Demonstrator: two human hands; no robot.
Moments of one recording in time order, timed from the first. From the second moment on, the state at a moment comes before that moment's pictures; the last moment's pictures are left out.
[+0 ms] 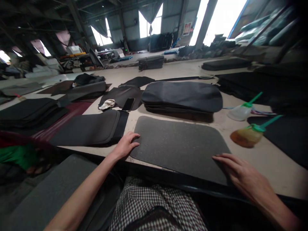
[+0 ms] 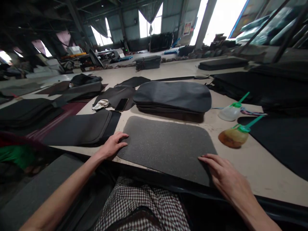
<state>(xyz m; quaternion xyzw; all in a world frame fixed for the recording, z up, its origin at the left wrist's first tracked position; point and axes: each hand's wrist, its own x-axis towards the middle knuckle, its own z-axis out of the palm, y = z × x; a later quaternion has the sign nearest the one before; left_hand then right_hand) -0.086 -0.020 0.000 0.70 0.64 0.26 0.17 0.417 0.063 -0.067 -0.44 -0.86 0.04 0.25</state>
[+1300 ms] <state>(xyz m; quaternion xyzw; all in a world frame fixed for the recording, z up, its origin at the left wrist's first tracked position) -0.017 0.075 -0.041 0.80 0.59 0.03 -0.06 0.399 0.042 -0.027 -0.53 -0.74 0.19 0.37</state>
